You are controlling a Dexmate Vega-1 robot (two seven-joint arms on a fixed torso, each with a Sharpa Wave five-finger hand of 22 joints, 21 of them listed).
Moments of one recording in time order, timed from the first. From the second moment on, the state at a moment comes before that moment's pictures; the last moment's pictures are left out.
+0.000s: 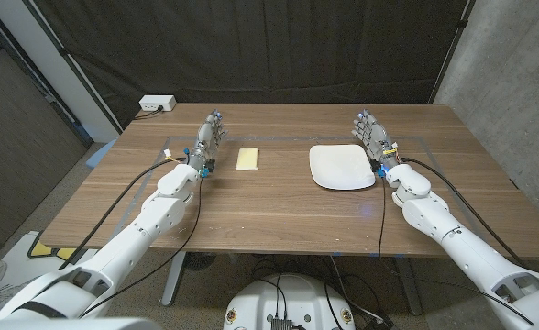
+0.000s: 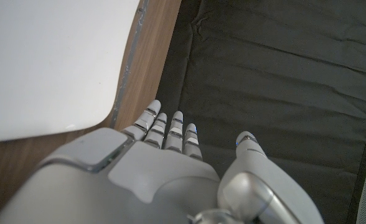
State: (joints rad) left arm 0.80 0.49 0.38 -1.26 -0.64 -0.29 -0.04; left_hand 0.04 0.08 0.32 0.17 0.33 -0.17 -0.06 0.18 0.18 -0.17 -0.10 0.19 0.17 -0.17 -0.03 0.17 0.17 -0.14 -0.02 0.43 0.18; right arm -0.84 -0.52 -0.37 -1.31 0.64 0.27 0.01; right_hand 0.24 0.15 0.29 -0.04 0.17 0.10 -0.02 0.19 0.18 0.16 0.05 0.21 0.18 0.05 0.05 0.18 0.17 -0.02 -0.01 0.58 0.18
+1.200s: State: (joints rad) left arm 0.76 0.47 0.41 -1.22 -0.64 -0.28 -0.08; left_hand 0.04 0.08 0.32 0.17 0.33 -0.17 -0.07 0.19 0.18 -0.17 -0.10 0.19 0.17 -0.17 -0.03 0.17 0.17 -0.14 -0.02 0.42 0.18; right arm -0.88 -0.76 -0.43 -1.81 0.44 -0.39 -0.31; right_hand 0.30 0.18 0.34 -0.06 0.19 0.18 -0.04 0.21 0.18 0.22 0.03 0.22 0.18 0.09 0.03 0.19 0.17 -0.01 -0.02 0.57 0.18
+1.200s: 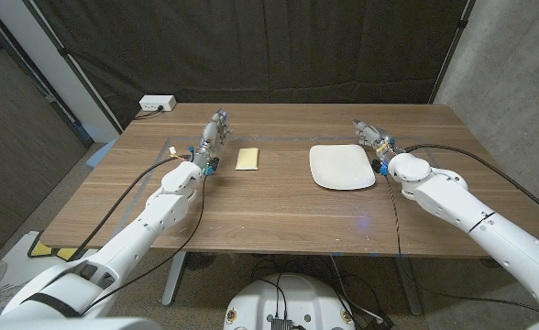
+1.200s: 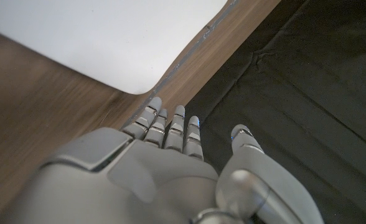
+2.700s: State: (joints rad) left arm 0.74 0.52 0.45 -1.25 -0.52 -0.26 -0.05; left_hand 0.28 0.09 0.38 -0.01 0.28 0.03 -0.10 0.24 0.18 -0.01 -0.12 0.22 0.18 -0.02 -0.01 0.19 0.17 -0.11 0.01 0.39 0.18; right arm -0.71 -0.82 -0.75 -2.14 0.14 -1.16 -0.42; right_hand 0.43 0.18 0.46 -0.07 0.19 0.52 -0.08 0.24 0.18 0.50 -0.07 0.27 0.18 0.35 -0.04 0.21 0.17 0.11 0.00 0.59 0.19
